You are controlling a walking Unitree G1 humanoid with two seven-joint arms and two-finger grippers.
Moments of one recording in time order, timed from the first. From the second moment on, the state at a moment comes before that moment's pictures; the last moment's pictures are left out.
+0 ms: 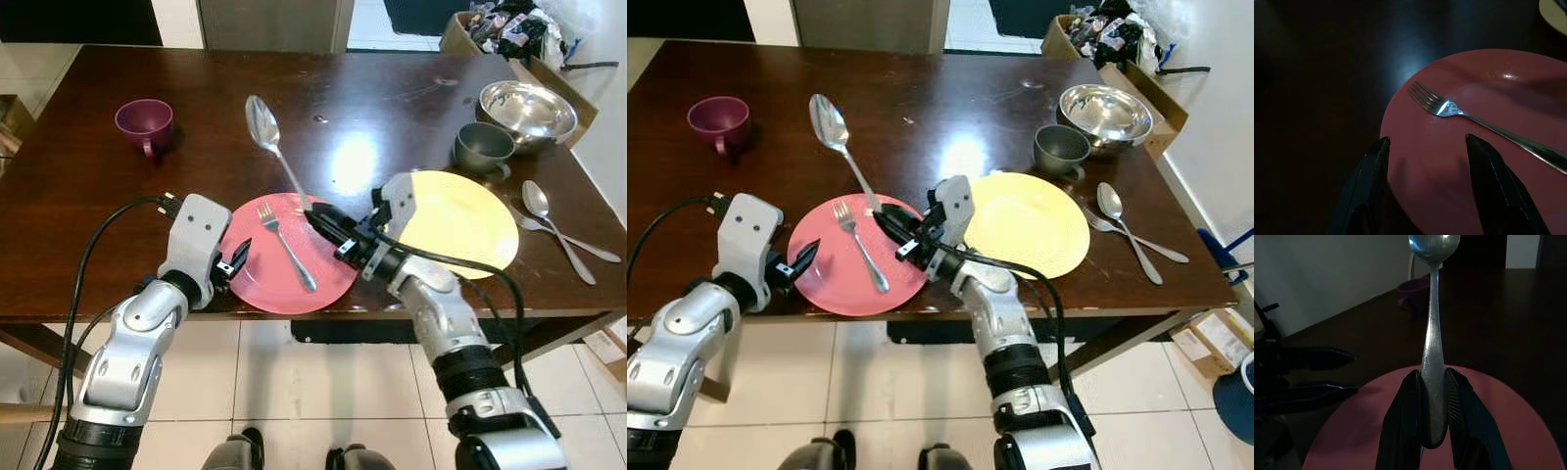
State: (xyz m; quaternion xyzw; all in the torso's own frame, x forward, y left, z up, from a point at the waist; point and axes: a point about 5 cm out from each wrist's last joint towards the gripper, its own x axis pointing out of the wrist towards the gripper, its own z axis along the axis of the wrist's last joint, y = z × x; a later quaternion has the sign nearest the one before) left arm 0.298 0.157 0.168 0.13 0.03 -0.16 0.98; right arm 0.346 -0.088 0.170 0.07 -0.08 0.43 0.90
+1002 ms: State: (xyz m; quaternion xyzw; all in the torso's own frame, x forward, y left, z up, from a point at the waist) left arm 0.283 0.205 0.145 0.13 0.03 0.00 0.99; right arm 0.325 -0.103 0.187 0.04 -0.16 0.28 0.95
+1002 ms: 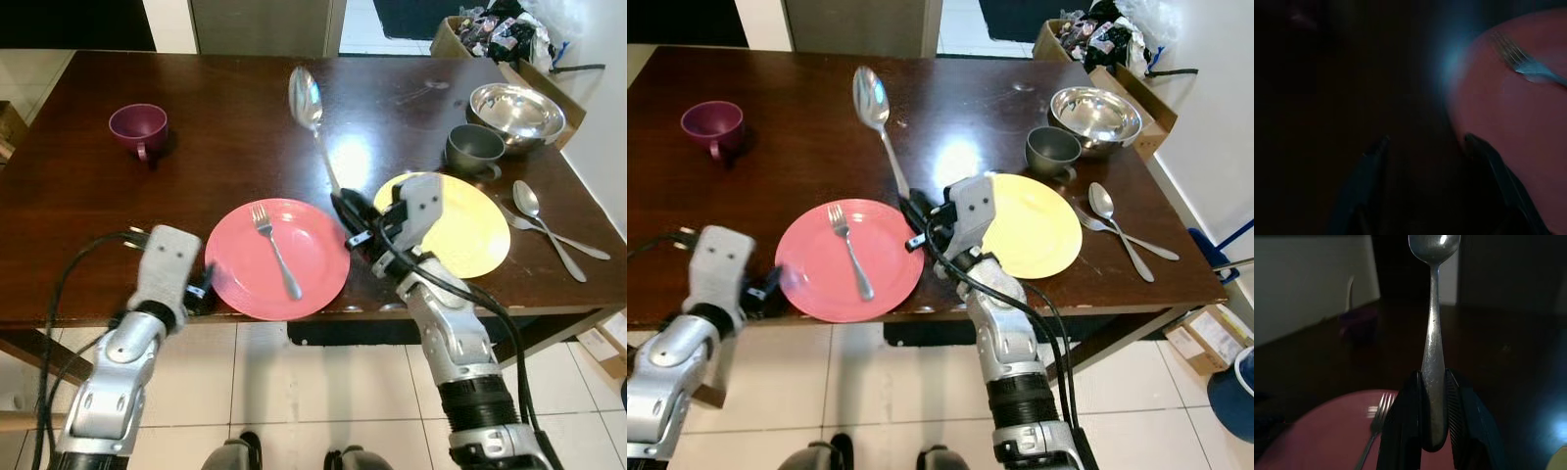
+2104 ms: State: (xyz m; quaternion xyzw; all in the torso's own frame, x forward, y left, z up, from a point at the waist) left arm 0.283 0.212 0.169 0.12 -0.04 0.03 0.99; right arm 0.288 -0.160 0.146 -0.03 -0.11 0.06 0.99
